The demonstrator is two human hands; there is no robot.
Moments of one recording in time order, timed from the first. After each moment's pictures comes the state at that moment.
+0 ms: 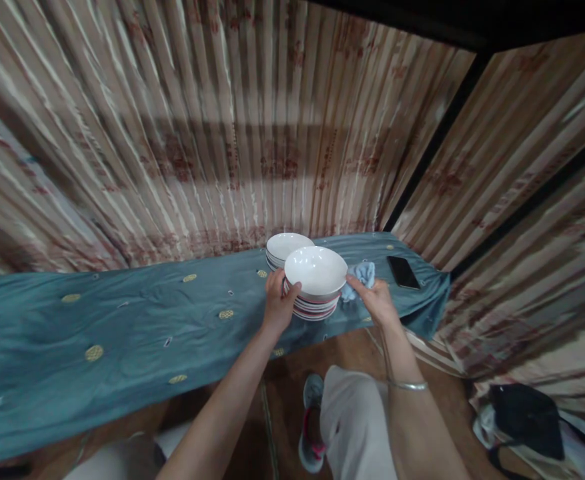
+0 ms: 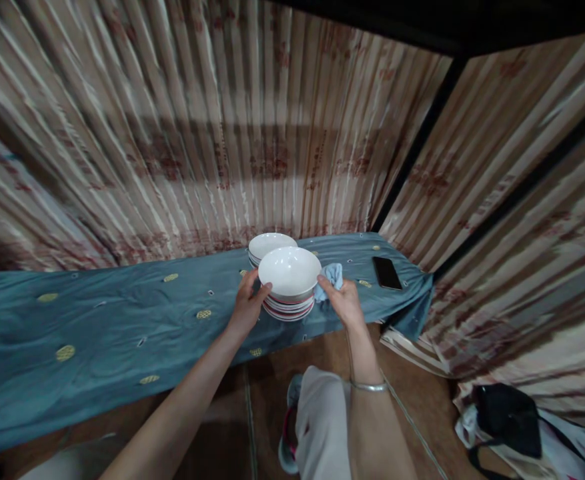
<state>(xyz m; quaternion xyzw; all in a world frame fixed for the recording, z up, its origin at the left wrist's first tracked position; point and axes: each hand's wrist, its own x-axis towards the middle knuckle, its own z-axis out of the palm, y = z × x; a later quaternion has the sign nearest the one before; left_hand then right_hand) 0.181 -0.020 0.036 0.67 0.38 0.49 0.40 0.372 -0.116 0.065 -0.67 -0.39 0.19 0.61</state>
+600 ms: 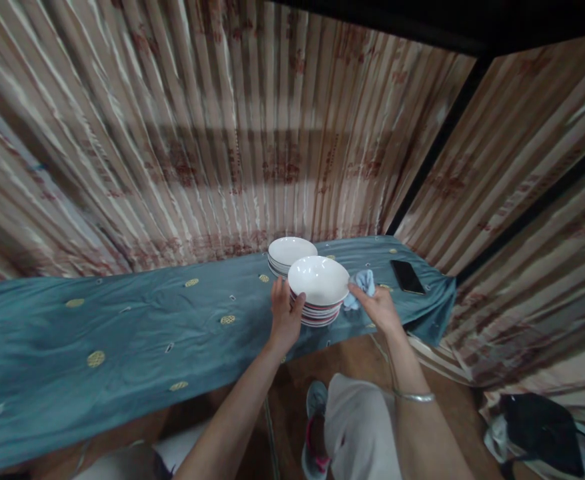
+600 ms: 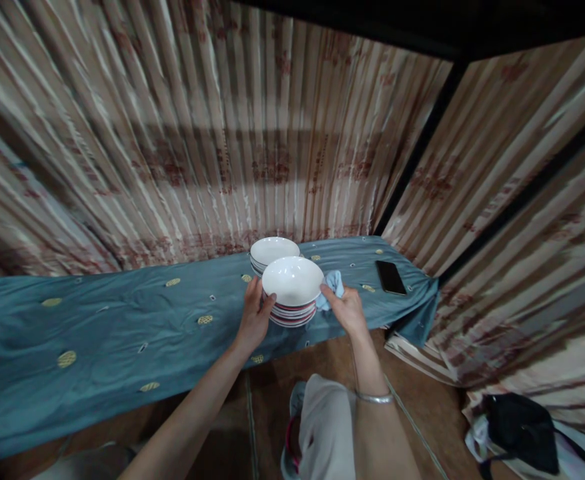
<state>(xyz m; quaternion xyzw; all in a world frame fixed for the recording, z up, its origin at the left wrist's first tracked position) 0.185 -0.036 0.027 0.65 0.38 0.49 0.45 0.380 -0.117 0.055 -0.71 -0.42 0.15 0.54</state>
